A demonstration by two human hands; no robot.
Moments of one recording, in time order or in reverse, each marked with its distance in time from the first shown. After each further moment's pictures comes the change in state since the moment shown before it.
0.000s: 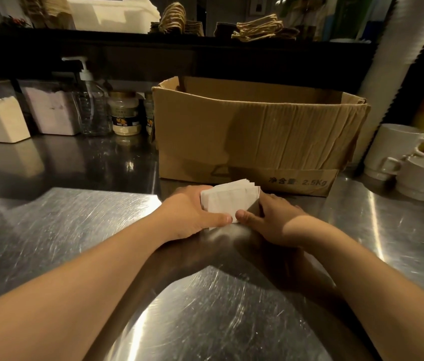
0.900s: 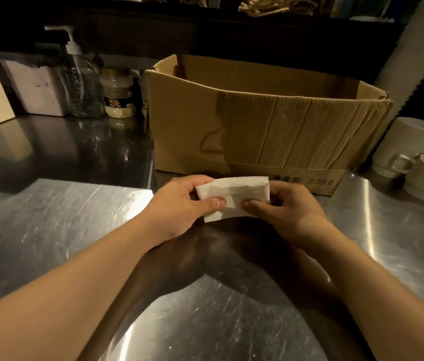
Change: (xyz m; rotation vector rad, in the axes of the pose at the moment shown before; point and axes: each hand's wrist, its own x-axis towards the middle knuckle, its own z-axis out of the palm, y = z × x) left_hand 0.003 -0.006 -0.002 -0.348 0.088 0.079; right_hand -0.012 0.009 -0.010 0.762 0.135 -0.203
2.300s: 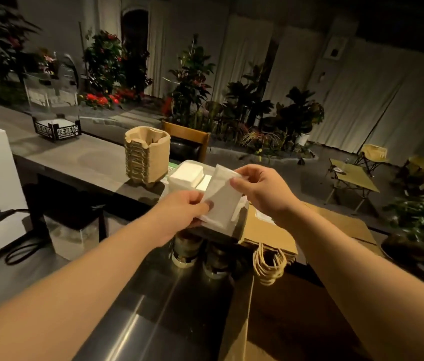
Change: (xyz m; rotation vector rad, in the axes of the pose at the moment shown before) left_hand 0.229 0.203 -0.417 -0.247 0.224 -0.299; right_hand 0.413 -0.446 -0.001 -0.116 -0.108 -0.250
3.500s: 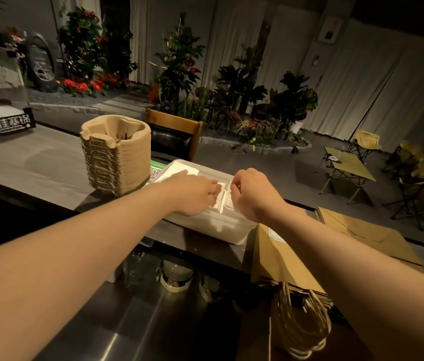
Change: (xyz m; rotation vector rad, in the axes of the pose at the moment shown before) left_hand 0.184 0.002 -0.016 1.287 -0.281 0.312; right_hand 0.137 0.100 0.049 -0.693 0.012 0.001
